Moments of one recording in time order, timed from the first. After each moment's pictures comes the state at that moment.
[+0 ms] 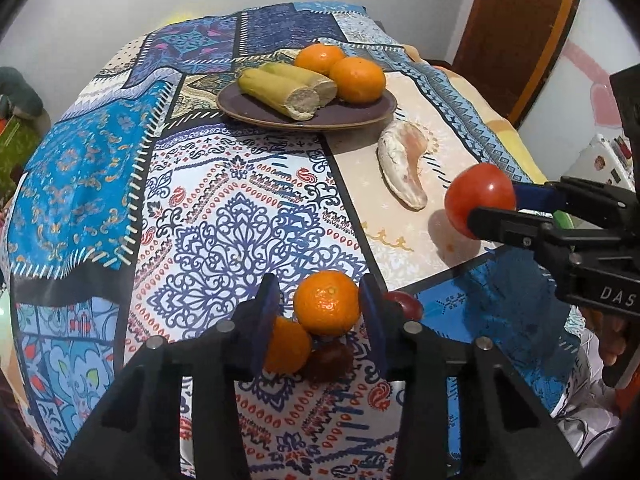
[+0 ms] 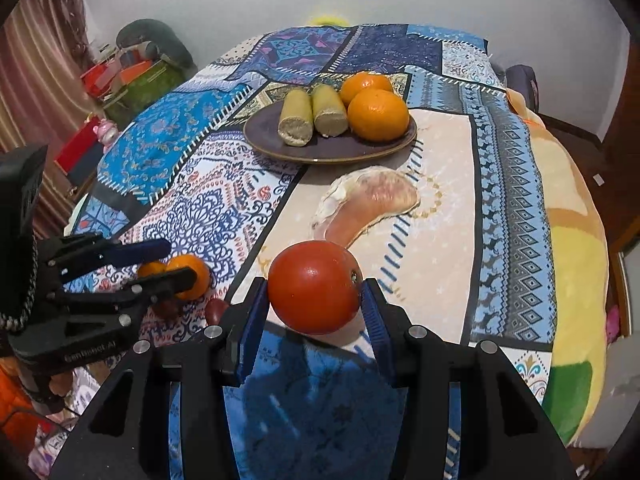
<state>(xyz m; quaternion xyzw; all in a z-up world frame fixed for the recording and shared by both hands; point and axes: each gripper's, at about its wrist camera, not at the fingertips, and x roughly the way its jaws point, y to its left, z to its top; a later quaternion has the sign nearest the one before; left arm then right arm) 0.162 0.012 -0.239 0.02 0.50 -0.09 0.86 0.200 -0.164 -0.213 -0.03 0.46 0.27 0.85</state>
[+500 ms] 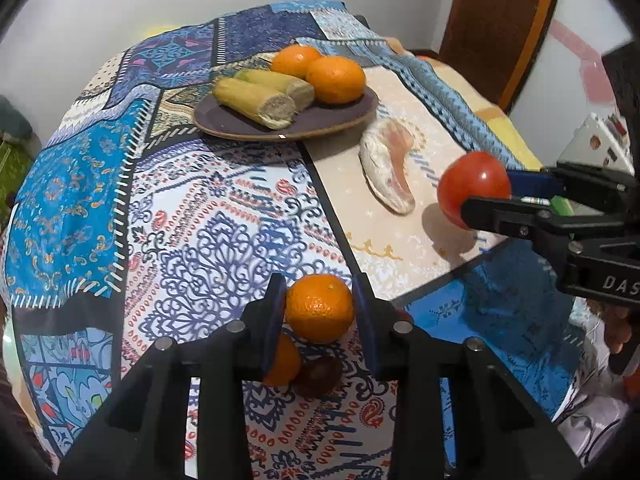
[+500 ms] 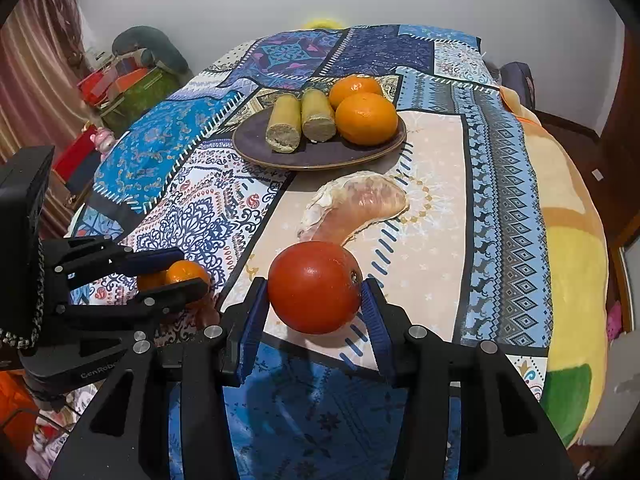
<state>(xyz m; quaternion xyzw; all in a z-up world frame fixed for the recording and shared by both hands) 0.171 0.001 -0.236 0.04 0.49 -0.10 0.86 0.206 -0.173 -0.212 -0.03 0.45 0.27 0.85</state>
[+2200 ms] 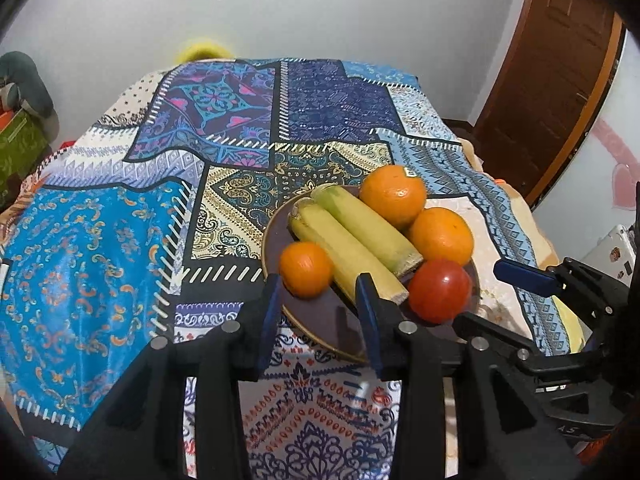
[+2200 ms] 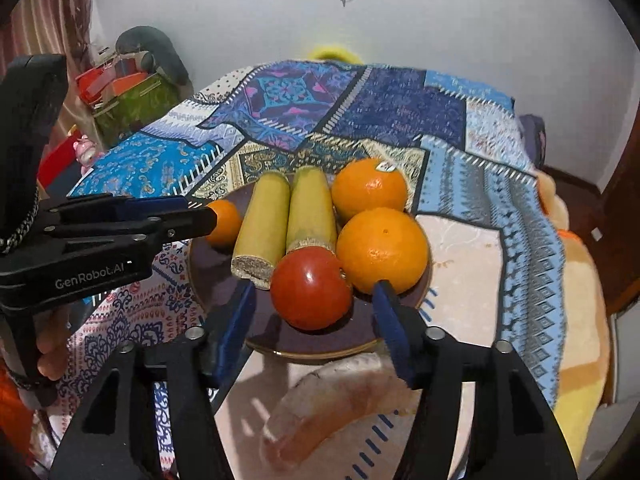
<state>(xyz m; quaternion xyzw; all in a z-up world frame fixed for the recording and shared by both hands) 0.304 0.059 -0.207 -0.04 0.43 -0.05 0.90 0.300 -0.119 -0.200 -0.09 0.40 0.27 0.87</state>
